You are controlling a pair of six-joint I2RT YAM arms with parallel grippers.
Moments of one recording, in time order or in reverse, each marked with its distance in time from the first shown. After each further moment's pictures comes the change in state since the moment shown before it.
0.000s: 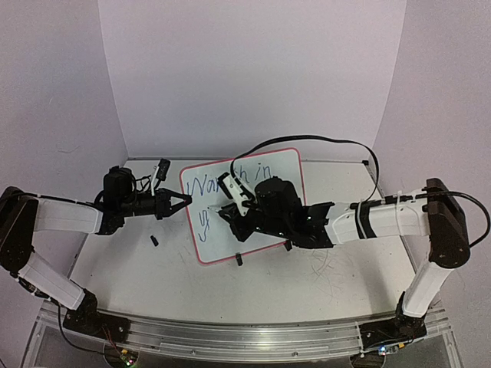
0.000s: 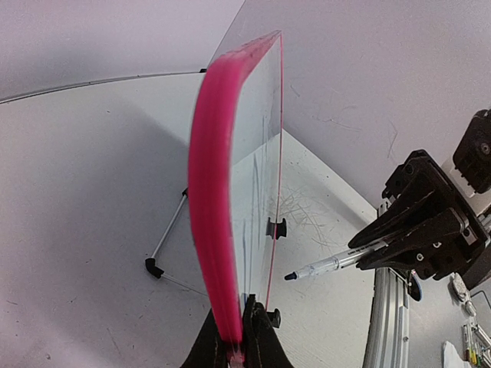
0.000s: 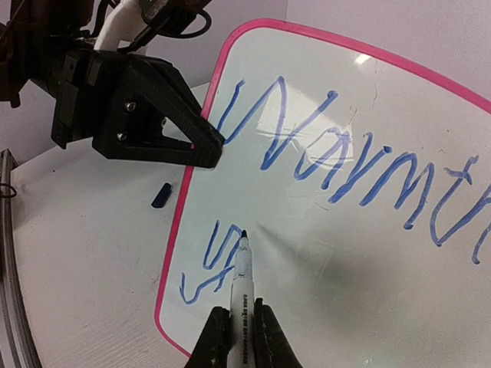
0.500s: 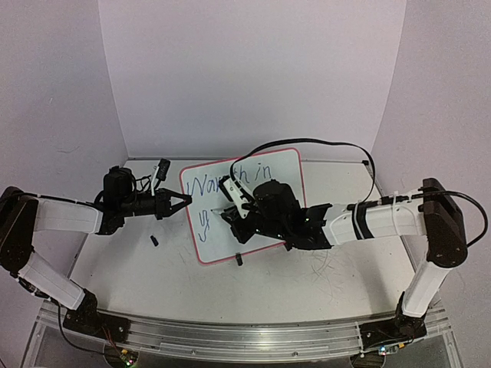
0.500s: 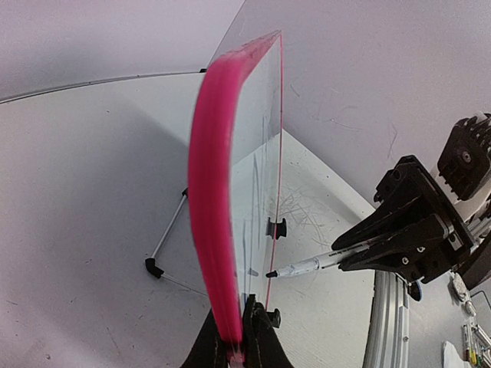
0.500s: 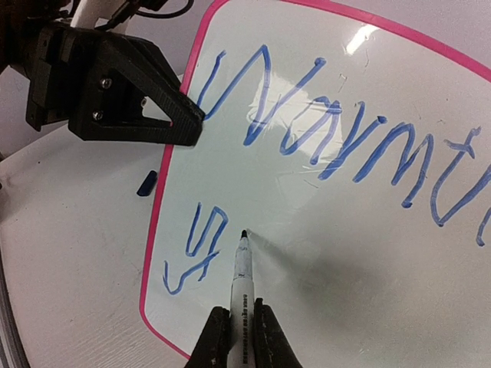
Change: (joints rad) left arm 0.000 0.000 0.000 0.000 0.000 0.000; right arm 0.000 0.018 -0.005 -0.010 0.032 0.005
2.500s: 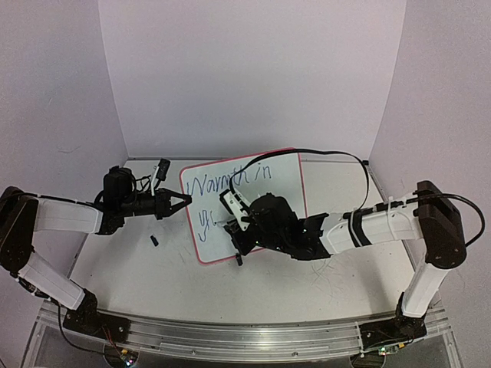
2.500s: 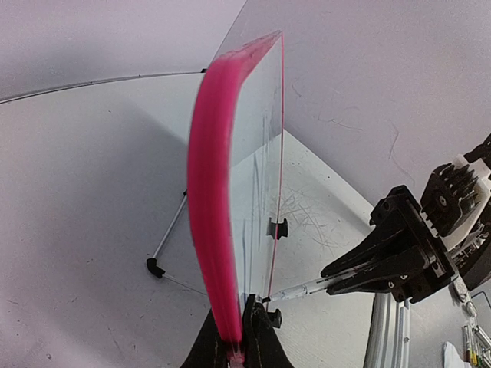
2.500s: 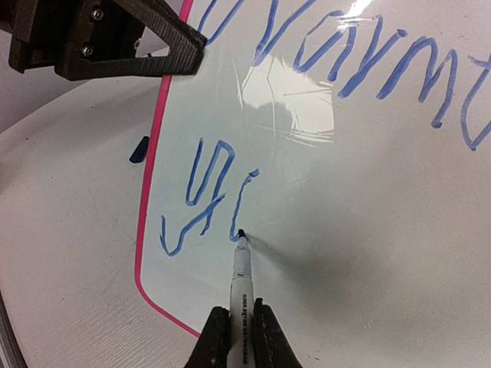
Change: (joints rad) left arm 0.000 0.000 0.000 -0.001 -0.003 0.000; right arm 0.027 0.014 -0.055 -0.006 0.066 0.052
